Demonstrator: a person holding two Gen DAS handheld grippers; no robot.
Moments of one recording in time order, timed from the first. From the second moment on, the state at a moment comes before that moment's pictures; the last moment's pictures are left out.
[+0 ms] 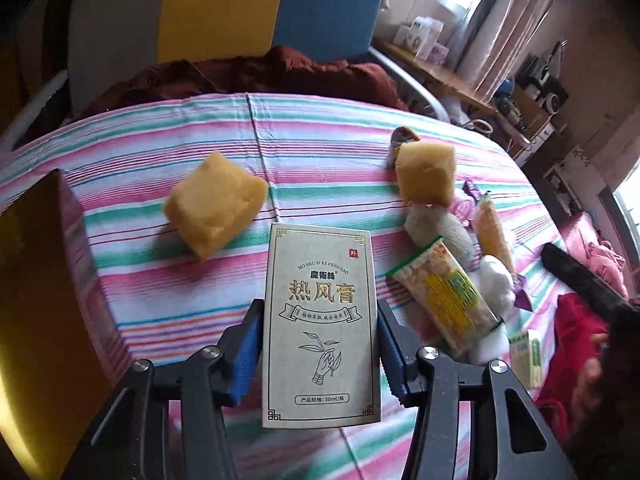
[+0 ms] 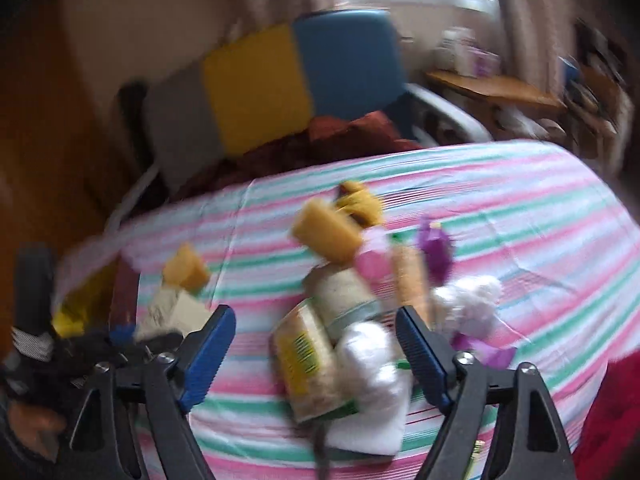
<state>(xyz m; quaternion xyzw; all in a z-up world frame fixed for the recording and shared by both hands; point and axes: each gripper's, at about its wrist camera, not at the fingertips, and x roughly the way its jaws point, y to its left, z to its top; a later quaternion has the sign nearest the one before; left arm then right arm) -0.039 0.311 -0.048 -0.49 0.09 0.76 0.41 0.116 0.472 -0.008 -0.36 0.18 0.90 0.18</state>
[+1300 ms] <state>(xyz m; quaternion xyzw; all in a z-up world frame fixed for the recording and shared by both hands) -0.058 -0.005 -0.053 -0.47 -0.01 0.87 0.16 -0.047 0.189 -0.040 -0.53 0.02 0.84 -0.10</state>
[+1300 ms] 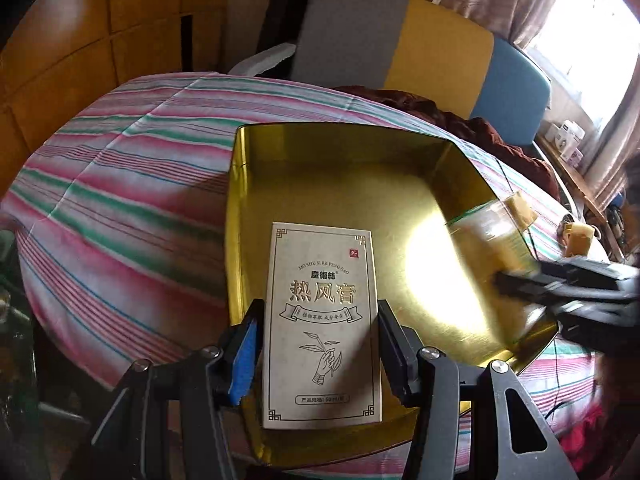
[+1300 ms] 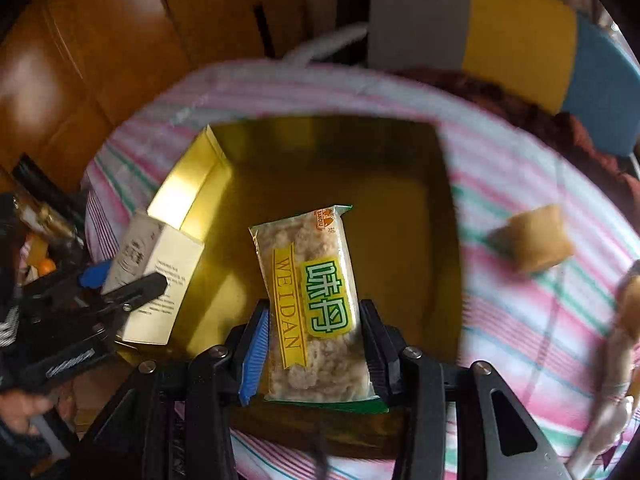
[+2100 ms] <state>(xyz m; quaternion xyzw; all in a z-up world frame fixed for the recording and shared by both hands) -0.039 -0.028 -0.009 -0.39 -0.03 0.91 0.12 -0.025 0.136 -0.040 -0.49 0.01 0.86 -0.12</state>
